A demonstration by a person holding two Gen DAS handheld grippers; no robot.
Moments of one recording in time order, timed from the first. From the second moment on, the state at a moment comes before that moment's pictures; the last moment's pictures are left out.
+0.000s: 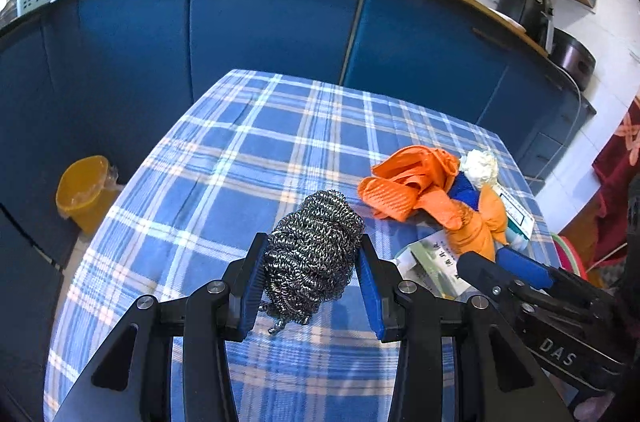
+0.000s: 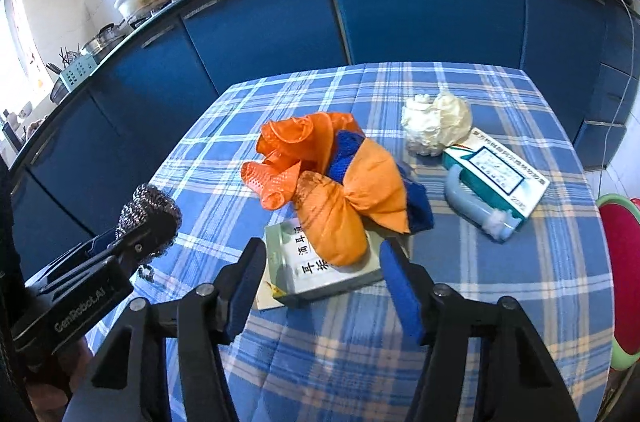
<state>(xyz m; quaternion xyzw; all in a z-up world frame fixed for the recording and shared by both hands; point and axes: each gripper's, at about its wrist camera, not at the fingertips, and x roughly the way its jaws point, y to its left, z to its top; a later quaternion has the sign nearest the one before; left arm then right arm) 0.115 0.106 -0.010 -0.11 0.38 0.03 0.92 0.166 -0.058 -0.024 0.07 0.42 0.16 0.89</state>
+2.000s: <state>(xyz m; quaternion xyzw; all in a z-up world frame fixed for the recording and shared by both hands) 0.105 -0.024 0.023 -0.06 0.38 -0.13 0.91 0.074 -0.180 0.027 0.13 0.32 0.10 0.93</state>
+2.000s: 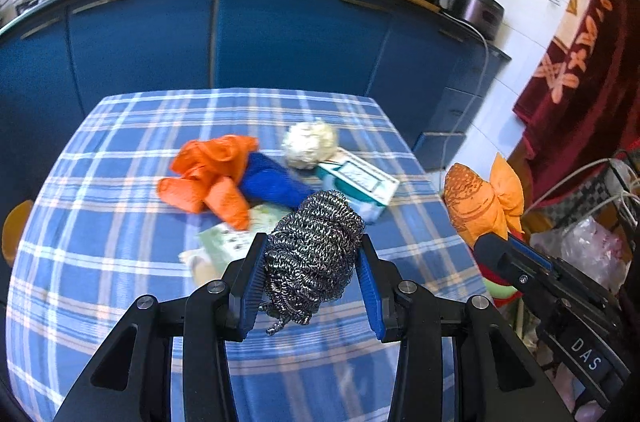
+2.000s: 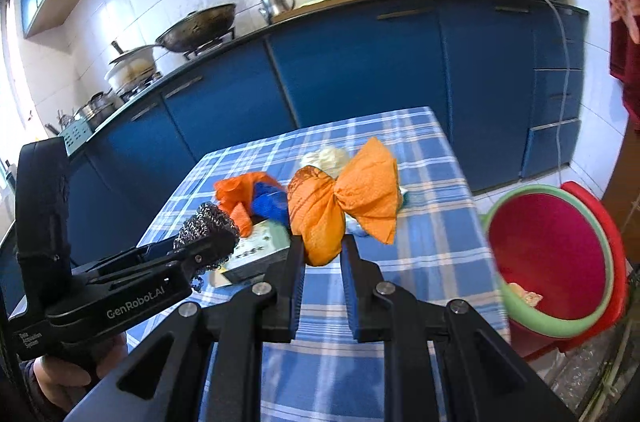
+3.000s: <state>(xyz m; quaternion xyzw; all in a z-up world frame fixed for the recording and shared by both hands) 0.119 -0.142 0.024 0.01 0.40 -0.22 0.89 0.060 -0.294 0.004 0.20 0.32 0.00 0.93</state>
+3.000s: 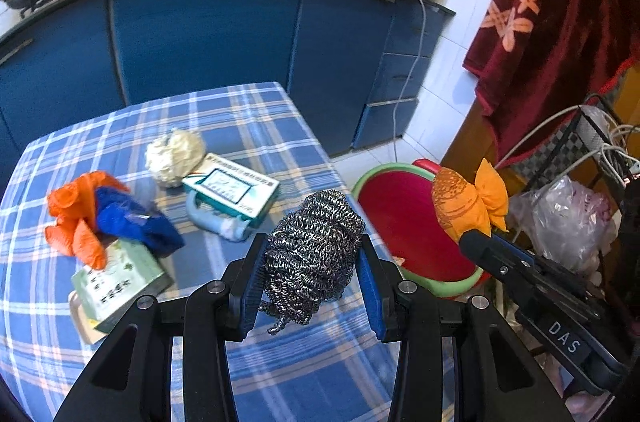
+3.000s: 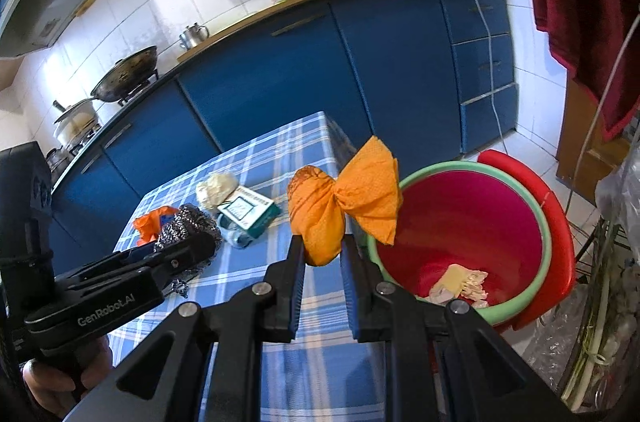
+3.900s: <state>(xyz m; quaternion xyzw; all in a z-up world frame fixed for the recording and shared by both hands) 0.152 -0.234 -0.009 0.05 0.43 -0.27 0.86 0.070 -0.371 -0.044 0.25 0.35 -0.07 0.90</state>
